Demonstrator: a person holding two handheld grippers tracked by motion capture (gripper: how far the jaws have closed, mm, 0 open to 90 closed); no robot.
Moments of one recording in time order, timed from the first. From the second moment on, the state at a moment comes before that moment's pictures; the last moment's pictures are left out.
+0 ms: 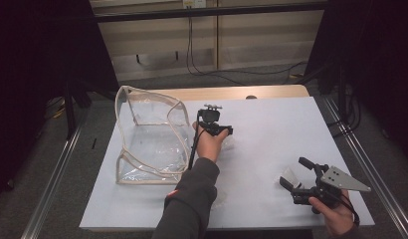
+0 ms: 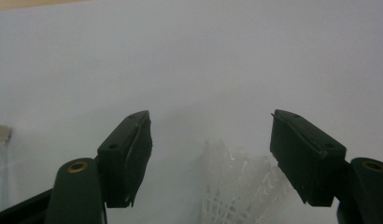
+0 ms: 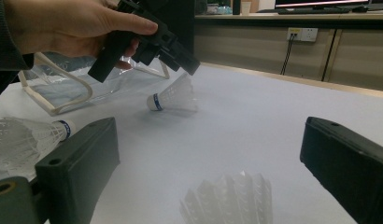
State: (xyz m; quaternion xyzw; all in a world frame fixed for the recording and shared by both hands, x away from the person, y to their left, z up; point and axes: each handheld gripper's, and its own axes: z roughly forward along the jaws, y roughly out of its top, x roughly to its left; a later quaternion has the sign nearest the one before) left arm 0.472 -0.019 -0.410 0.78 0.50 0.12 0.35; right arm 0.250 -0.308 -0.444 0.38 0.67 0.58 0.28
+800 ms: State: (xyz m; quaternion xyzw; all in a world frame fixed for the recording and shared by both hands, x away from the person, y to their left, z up) left arm 0.463 -0.017 -0.405 0.81 0.46 0.10 0.35; right arm 0.250 -0.308 -0.444 0.38 0.67 0.58 0.28
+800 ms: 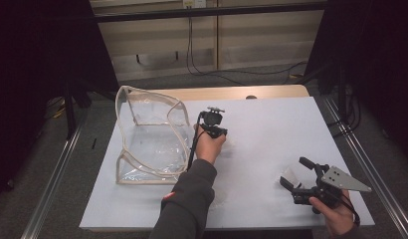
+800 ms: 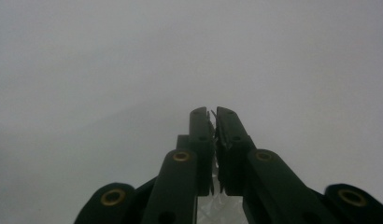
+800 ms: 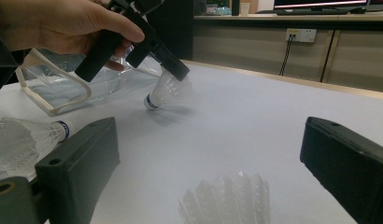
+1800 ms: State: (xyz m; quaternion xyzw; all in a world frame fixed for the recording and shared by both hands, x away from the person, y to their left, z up) left arm 0.469 -0.012 -0.412 0.81 0.43 0.16 0.36; right arm 0.250 -0.308 -0.443 0.37 0.67 0.58 0.28
